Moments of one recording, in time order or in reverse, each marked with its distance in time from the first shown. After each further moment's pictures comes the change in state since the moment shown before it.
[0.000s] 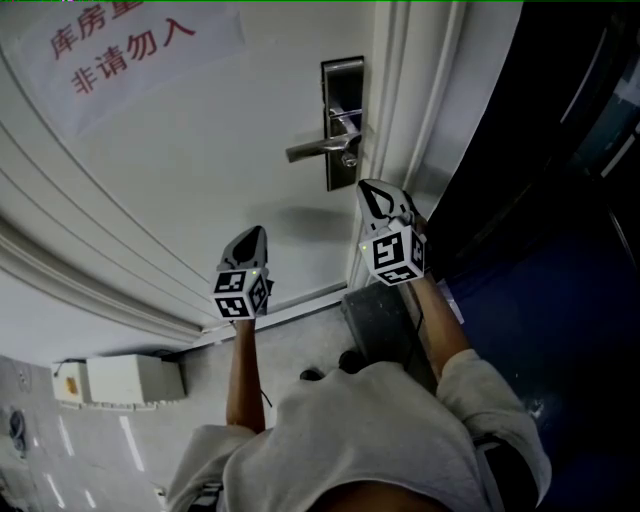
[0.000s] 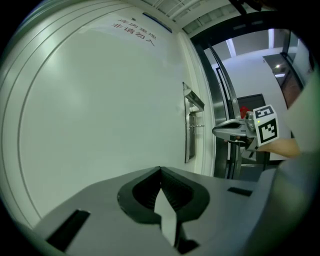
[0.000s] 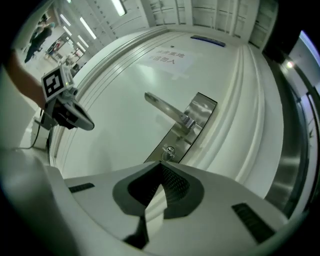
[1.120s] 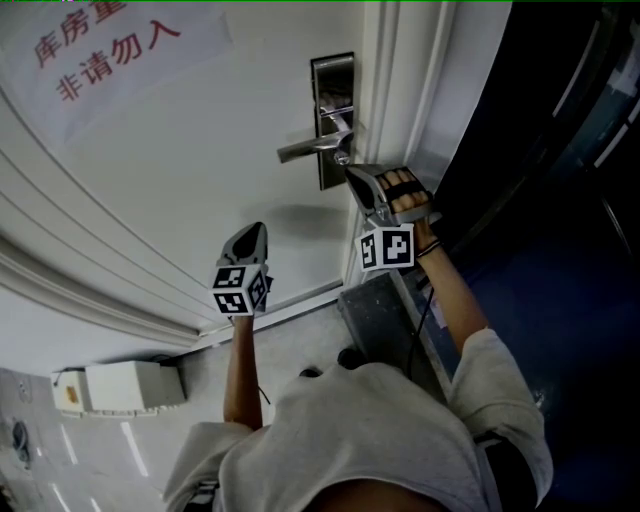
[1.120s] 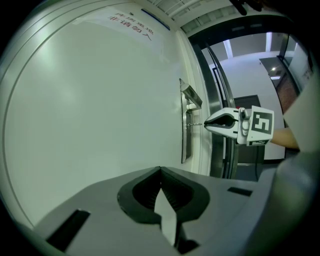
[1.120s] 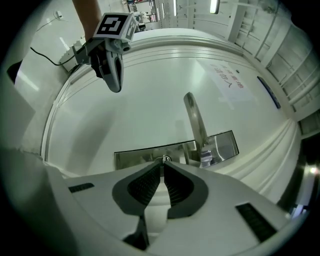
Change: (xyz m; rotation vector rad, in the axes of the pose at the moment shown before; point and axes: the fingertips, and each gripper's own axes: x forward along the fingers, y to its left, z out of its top) left arm 0.019 -0.010 -0.001 0.001 0.015 -0.061; right arm 0.019 0.002 0.002 -0.734 0.053 -0.040
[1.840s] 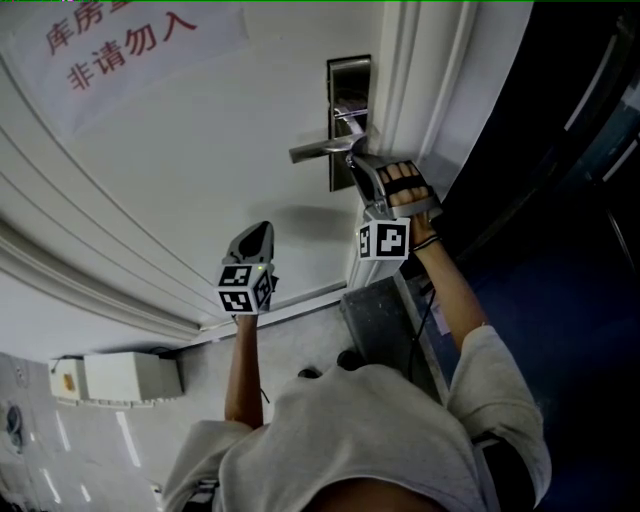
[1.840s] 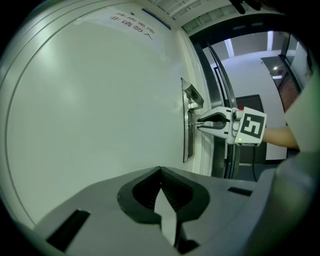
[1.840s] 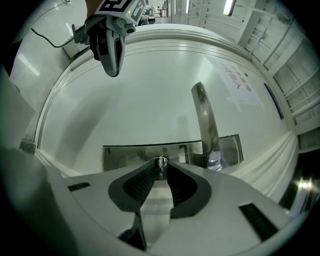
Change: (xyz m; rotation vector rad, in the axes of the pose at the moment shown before) left arm 0.000 0.003 -0.002 -0.002 0.000 0.017; right arm 0.031 -0.005 -0.003 -0.094 0.043 -0.048
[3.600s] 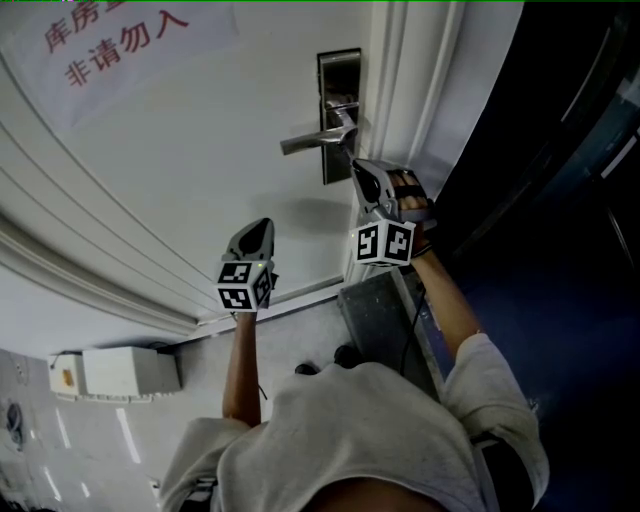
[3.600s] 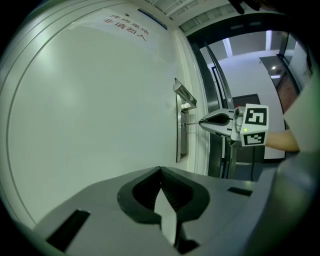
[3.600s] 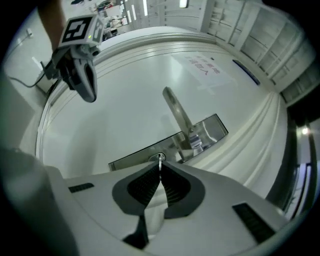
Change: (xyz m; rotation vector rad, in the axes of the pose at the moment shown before) left arm -0.006 -0.022 0.001 0.016 0.005 -0.014; right arm -0.032 -0.010 -0.005 0.371 -0.033 -0.025
